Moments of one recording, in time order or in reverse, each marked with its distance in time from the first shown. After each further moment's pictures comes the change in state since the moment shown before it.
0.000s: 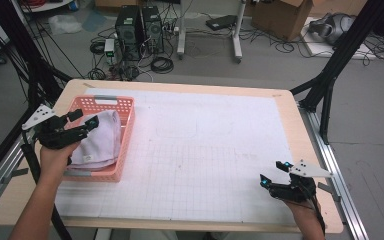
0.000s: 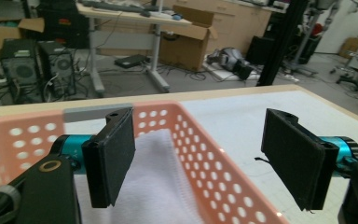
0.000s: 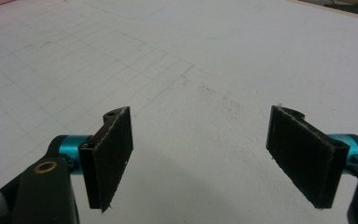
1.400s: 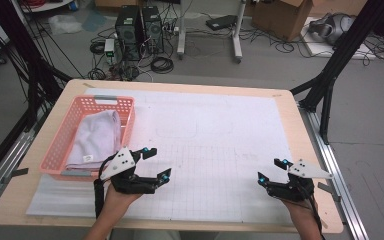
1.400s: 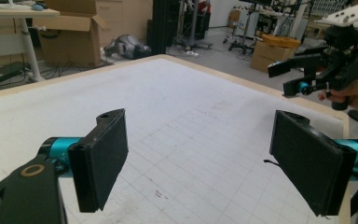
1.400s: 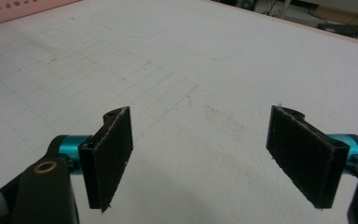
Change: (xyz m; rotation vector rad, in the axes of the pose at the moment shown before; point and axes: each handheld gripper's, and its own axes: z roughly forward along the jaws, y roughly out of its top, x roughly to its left) left arm -0.176 -0.064 0.033 0.051 -0.404 0.133; right arm 0.008 0.007 0.000 -0.060 -0.008 -0.026
